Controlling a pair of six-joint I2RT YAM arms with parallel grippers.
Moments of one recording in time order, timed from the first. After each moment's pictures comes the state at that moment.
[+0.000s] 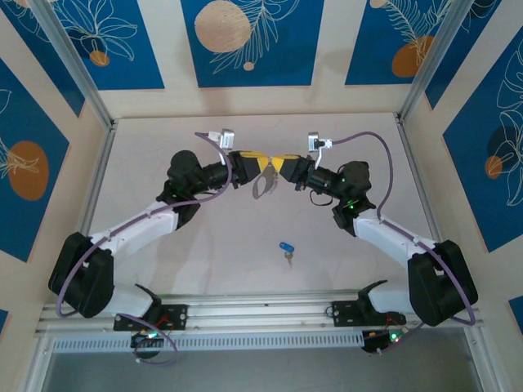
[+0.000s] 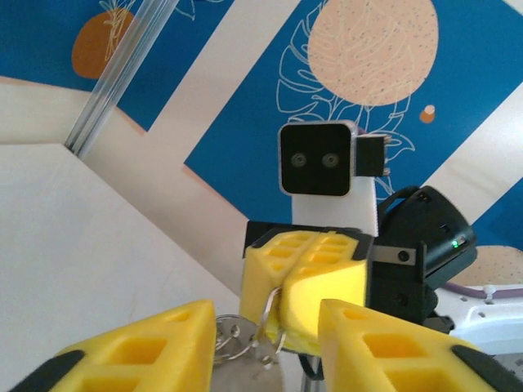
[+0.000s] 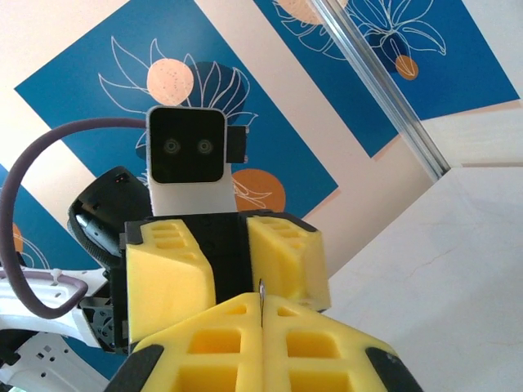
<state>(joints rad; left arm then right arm) -0.57 1.39 0.90 0.67 0.67 -0.75 0.42 1.29 0.70 0.86 -0.74 0.87</state>
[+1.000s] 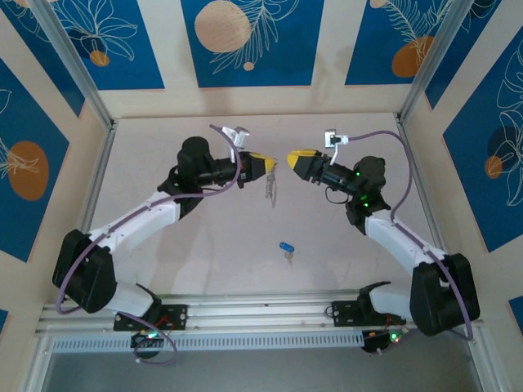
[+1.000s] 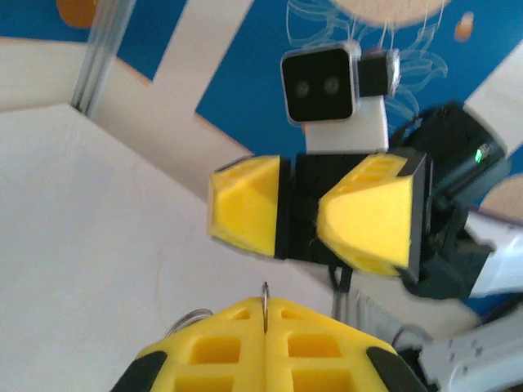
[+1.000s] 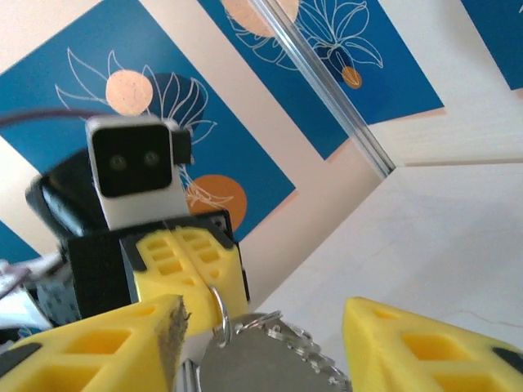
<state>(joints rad) -0.59 1.43 1.12 0.20 0.74 -0.43 0.27 1.20 0.70 0.68 -0.84 0.81</state>
